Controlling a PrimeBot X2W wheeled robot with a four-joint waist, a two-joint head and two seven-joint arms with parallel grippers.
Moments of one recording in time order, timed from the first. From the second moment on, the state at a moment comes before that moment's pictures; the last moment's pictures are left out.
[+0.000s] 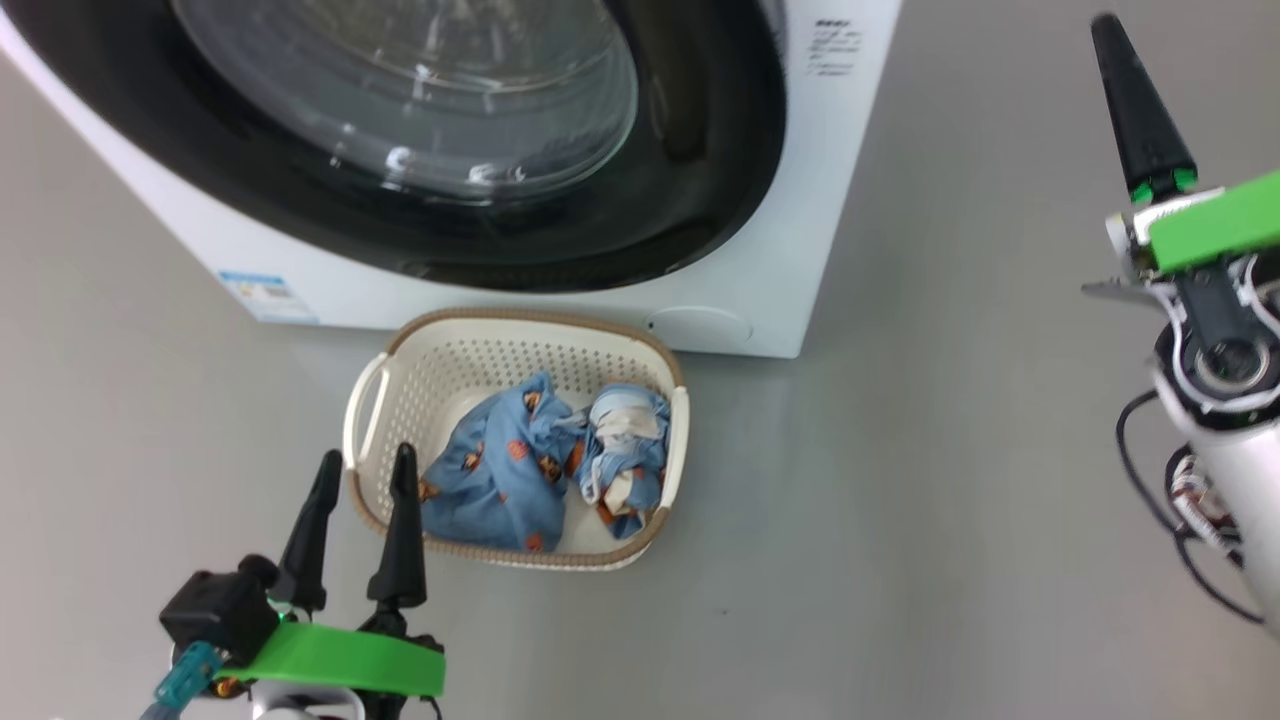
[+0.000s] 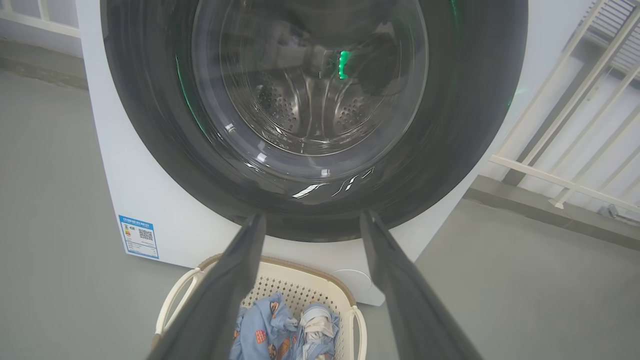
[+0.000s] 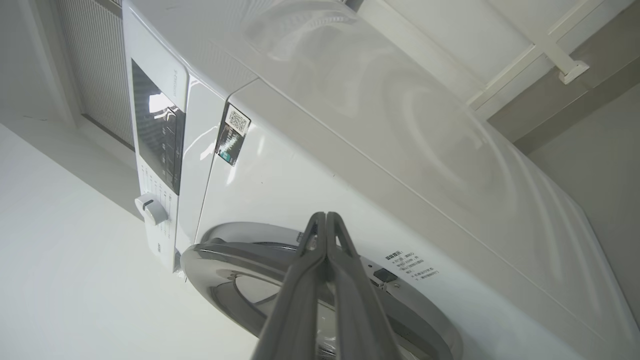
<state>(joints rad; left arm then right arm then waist) -0.18 0.04 -0.13 0.27 -0.43 -0.13 -0.26 -0.71 -0.37 0.31 0.30 1.46 0.13 -0.12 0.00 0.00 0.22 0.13</state>
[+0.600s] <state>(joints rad) -0.27 0.04 -0.22 0.26 -0.51 -0.13 -0.26 -0.95 -0.46 0.38 0.34 1.64 0.13 0.27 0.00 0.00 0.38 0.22</state>
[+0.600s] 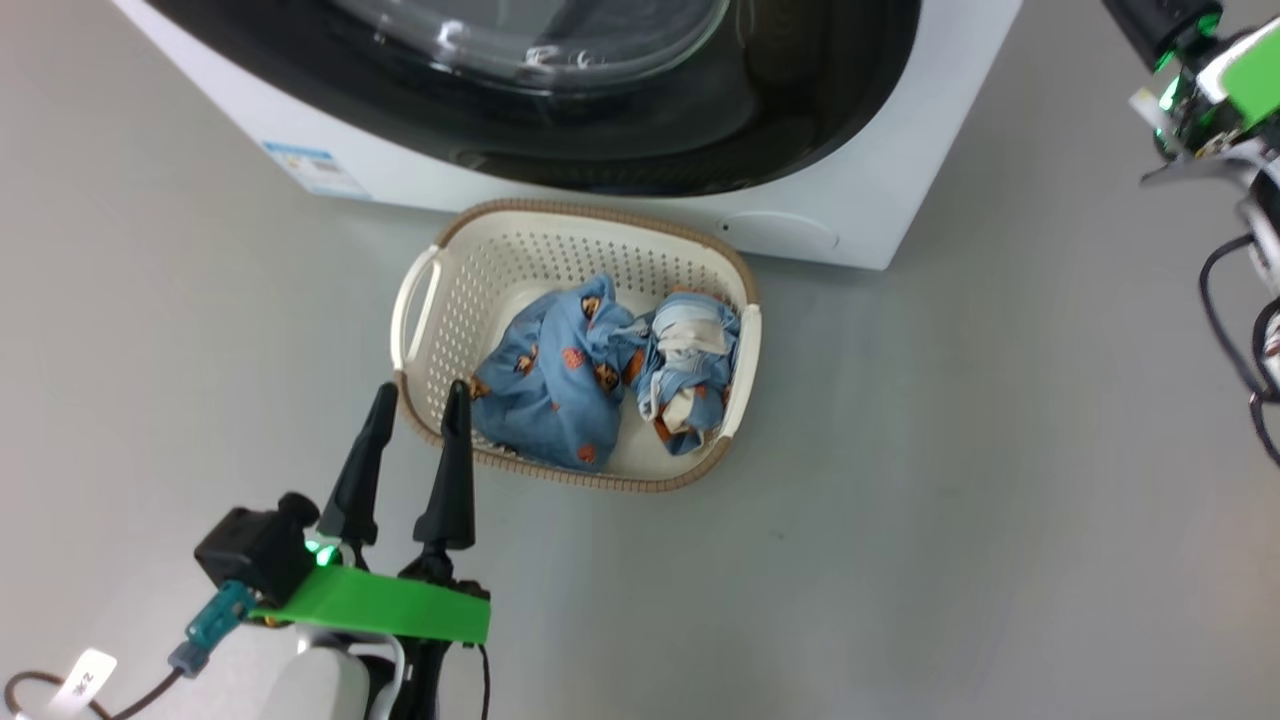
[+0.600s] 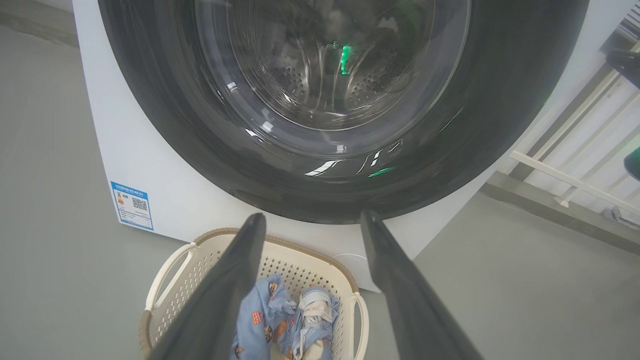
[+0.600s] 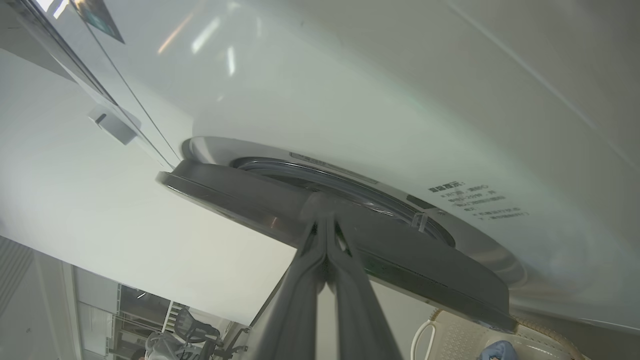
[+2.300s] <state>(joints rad) -0.34 0.03 -0.27 0.25 -0.56 -0.13 -0.26 -1.03 -0.39 0.35 0.37 1.60 0.12 0.54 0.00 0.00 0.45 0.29</state>
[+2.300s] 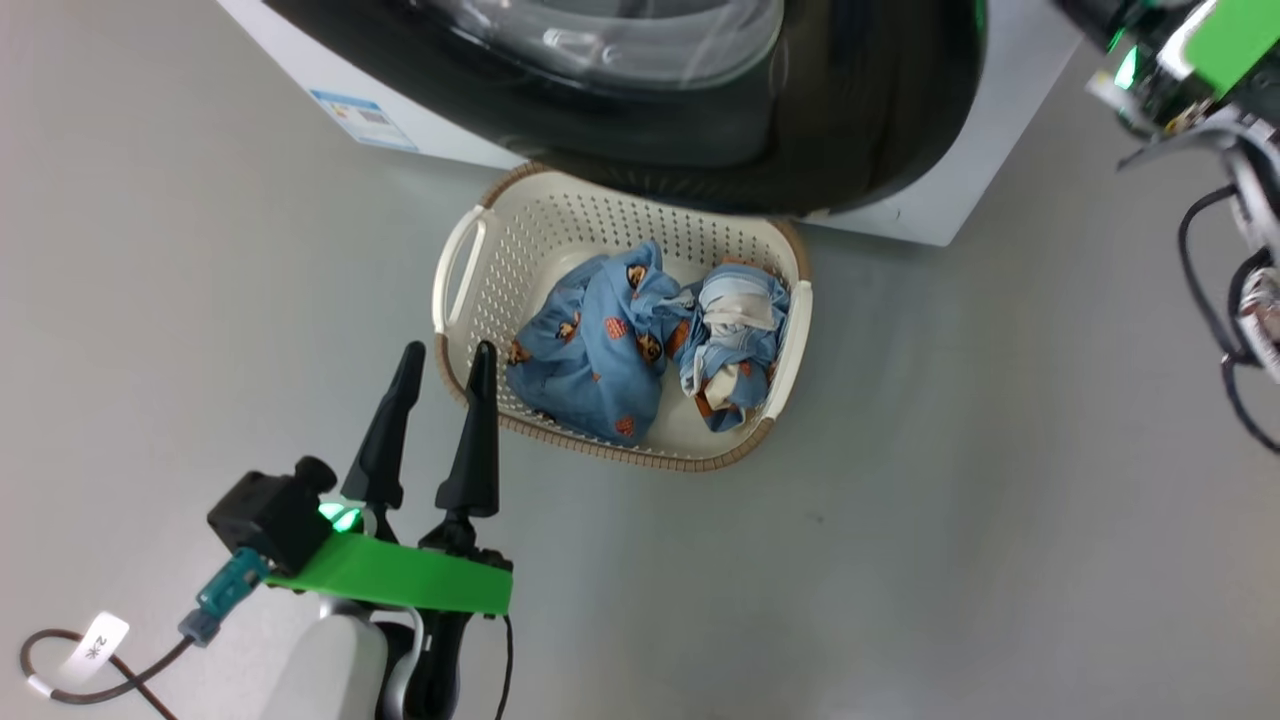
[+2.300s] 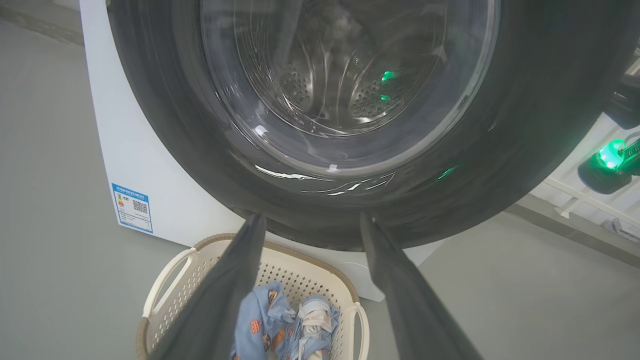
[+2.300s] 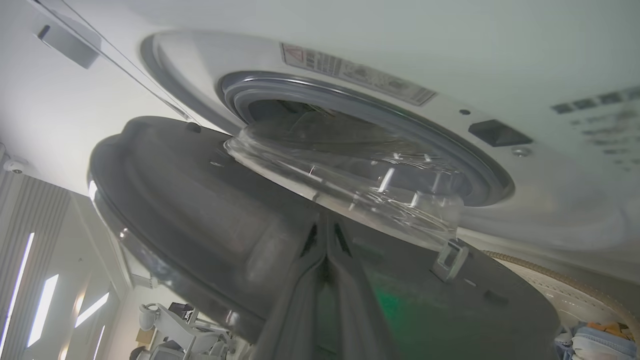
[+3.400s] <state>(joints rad) -0.17 0.03 -0.23 0.26 -0.49 -0.13 -0.26 -0.75 -0.25 0.44 0.32 1.60 0.12 0.64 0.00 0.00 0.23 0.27</state>
